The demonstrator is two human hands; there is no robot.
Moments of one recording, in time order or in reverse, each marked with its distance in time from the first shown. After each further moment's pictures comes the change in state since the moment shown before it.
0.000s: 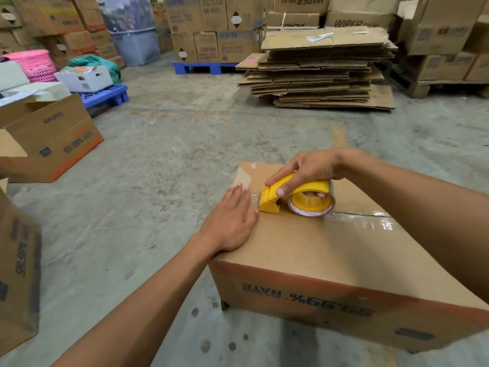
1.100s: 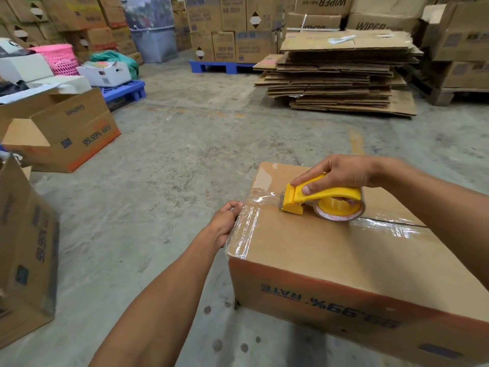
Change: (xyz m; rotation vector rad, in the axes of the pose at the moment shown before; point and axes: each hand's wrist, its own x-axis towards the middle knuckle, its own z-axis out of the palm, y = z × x) left_hand 0.019 -0.056 0.021 -1.318 0.092 -0.551; right_hand 0.003 0.010 -0.001 -0.092 0.139 -0.035
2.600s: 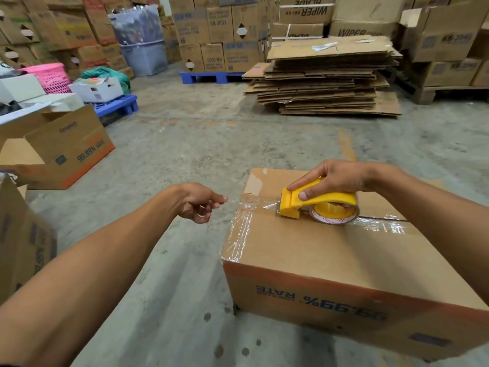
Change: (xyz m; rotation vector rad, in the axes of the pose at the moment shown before) left_hand -0.004 0.097 -0.045 0.428 -0.165 -0.332; right_hand -0.024 0.007 0.002 0.038 0.035 0.006
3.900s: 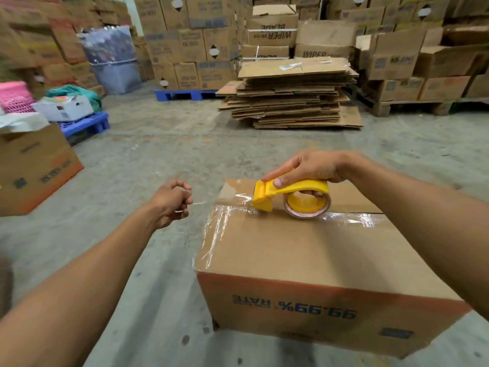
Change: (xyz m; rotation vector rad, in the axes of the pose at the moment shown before) left_hand 0.000 0.009 0.013 -0.267 0.277 0.429; right_hand -0.023 -0.016 -0.027 0.122 0.036 -0.015
